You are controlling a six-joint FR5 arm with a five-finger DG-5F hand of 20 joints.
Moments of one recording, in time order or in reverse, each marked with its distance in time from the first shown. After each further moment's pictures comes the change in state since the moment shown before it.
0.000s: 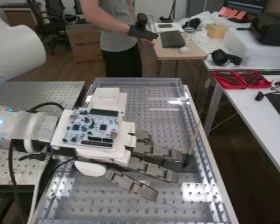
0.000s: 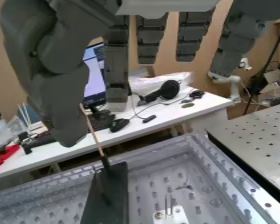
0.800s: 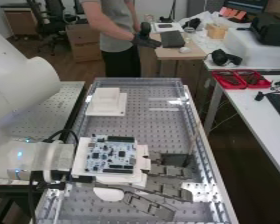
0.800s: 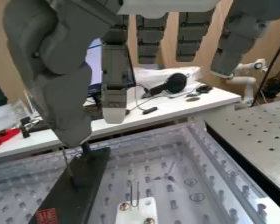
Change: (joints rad) arm -0.036 -0.150 0.102 0.048 -0.091 -0.064
